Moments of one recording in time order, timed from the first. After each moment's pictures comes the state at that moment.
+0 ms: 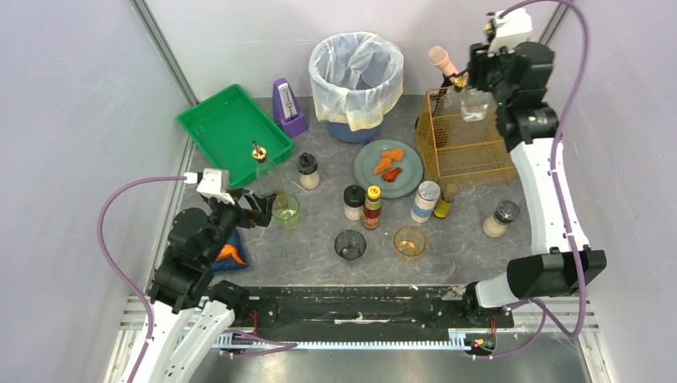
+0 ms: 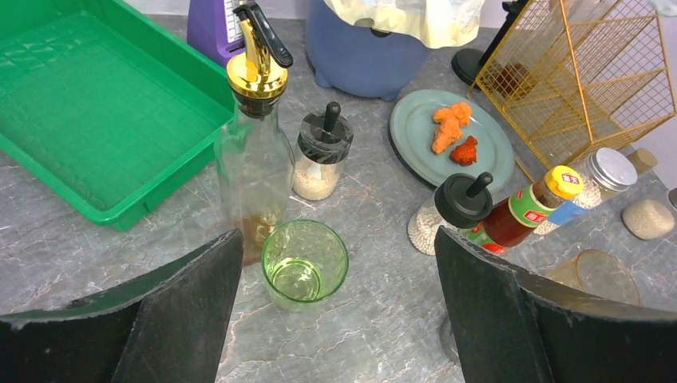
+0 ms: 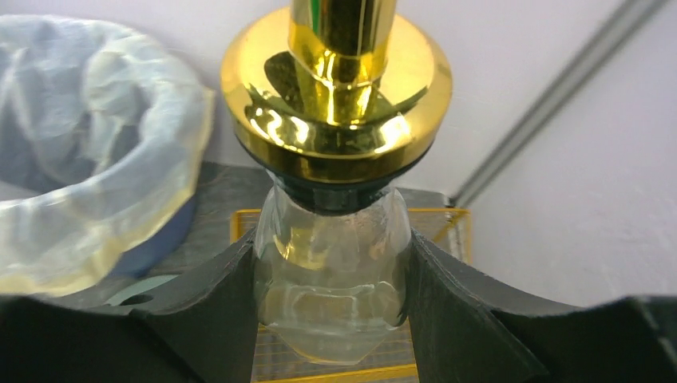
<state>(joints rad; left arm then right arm) -0.36 0.40 0.73 -0.46 -0.04 -0.23 0.11 1.45 1.71 -0.35 0.07 -0.17</state>
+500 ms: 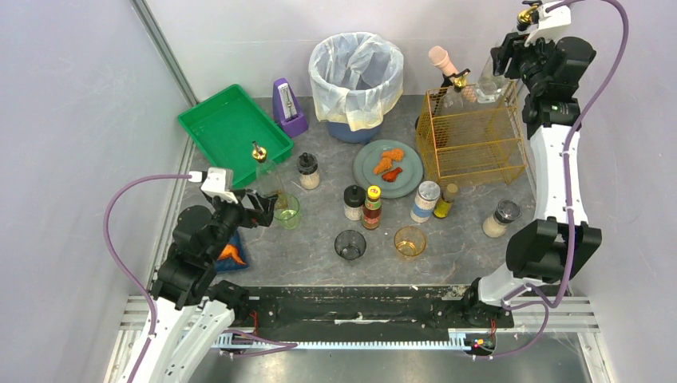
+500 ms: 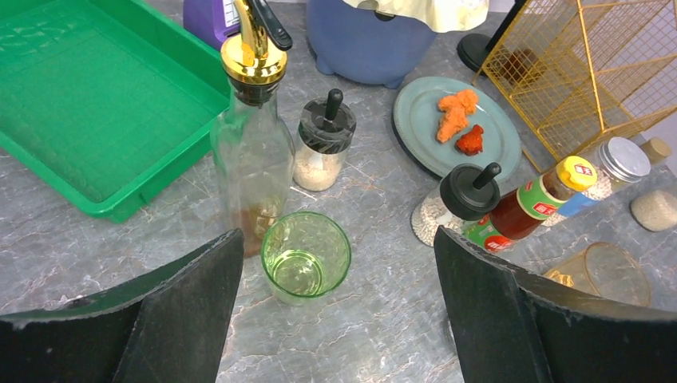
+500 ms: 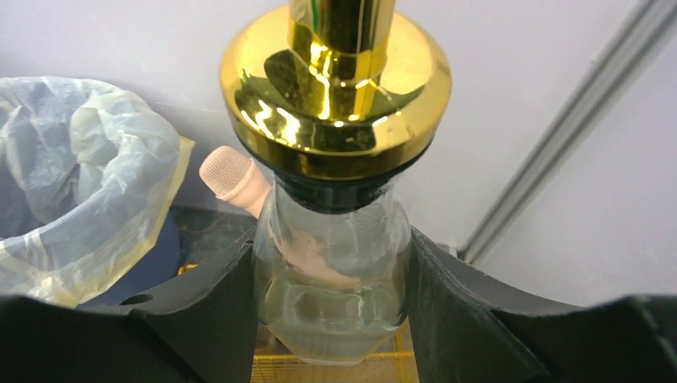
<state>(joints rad) -0.36 0.43 0.71 -0.45 -0.03 -0.23 -0.21 1.57 1.72 -0.14 -0.29 -0.09</state>
